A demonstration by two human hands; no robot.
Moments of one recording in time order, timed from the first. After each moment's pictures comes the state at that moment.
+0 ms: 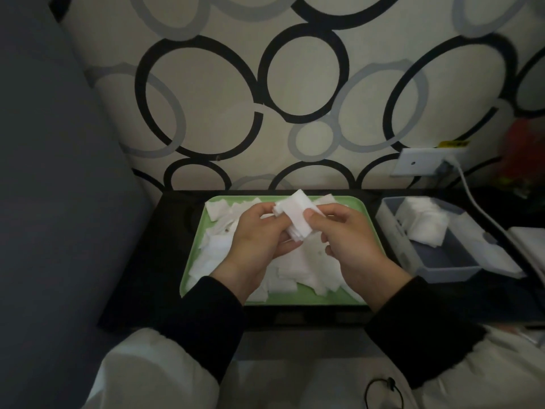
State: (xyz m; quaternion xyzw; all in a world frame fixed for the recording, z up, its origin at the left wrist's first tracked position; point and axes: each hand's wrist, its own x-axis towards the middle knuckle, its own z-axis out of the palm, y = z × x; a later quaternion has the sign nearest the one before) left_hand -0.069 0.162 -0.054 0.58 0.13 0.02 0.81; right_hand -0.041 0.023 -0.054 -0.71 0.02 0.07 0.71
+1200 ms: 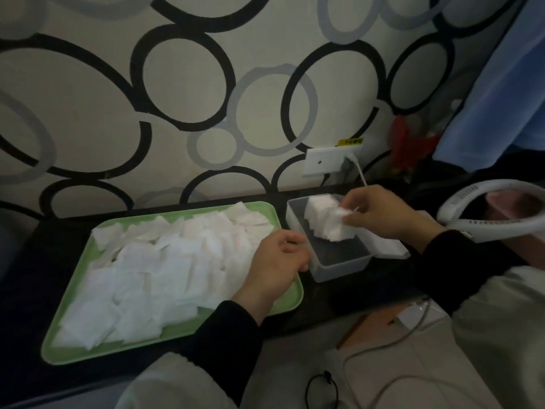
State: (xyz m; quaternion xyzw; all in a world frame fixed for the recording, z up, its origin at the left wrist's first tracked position) left_hand -0.029 0.001 -0.091 0.73 0.05 -0.11 0.68; right_hand 0.038 -0.205 -0.032 -0.96 -0.07 0.03 0.28
